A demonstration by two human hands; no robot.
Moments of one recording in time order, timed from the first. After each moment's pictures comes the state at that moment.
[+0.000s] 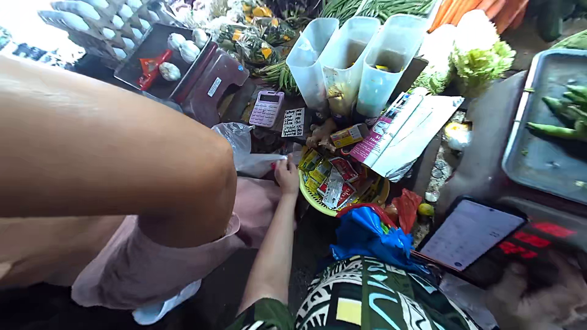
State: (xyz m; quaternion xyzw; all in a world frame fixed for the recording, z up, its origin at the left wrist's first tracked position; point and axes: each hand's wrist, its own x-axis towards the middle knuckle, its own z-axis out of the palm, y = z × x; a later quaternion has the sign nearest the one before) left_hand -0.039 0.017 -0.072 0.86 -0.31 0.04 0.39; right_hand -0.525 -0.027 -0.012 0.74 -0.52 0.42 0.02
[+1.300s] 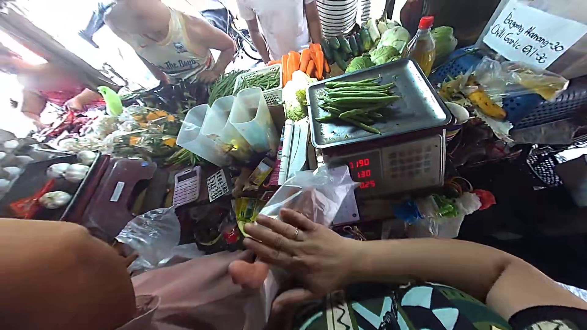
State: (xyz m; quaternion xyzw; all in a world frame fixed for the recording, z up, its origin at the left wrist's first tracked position) left_hand -0.245 0.122 0.084 0.27 -0.40 -0.54 0.69; right_hand -0.401 0.023 0.125 0.92 -0.08 0.35 -0.16
